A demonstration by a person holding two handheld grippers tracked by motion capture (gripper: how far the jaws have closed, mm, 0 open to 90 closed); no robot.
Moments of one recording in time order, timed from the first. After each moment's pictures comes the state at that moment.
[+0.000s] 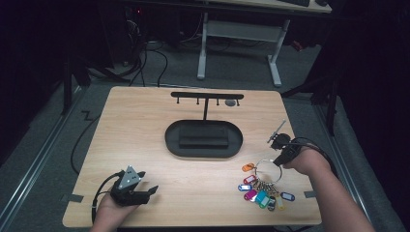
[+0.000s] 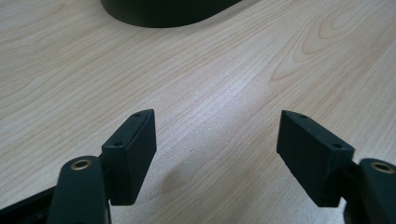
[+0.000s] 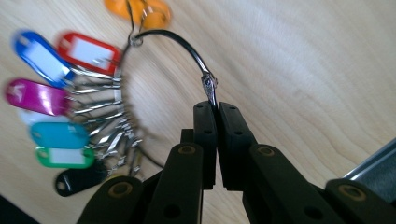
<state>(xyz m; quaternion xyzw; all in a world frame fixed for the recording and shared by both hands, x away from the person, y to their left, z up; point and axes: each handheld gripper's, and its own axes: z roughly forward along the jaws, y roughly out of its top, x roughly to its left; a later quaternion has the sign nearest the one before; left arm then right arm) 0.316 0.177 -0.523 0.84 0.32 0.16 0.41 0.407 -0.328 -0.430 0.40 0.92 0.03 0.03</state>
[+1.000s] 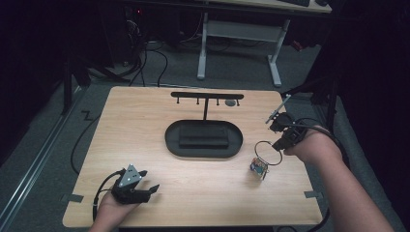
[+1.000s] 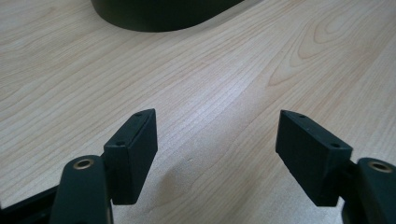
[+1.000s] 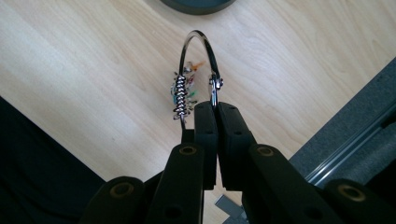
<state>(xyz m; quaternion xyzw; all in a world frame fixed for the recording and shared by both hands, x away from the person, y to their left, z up) 0.322 0.176 -0.524 0.84 0.32 0.14 0.42 0.385 -0.277 -0.311 0.40 0.91 0.04 0.09</state>
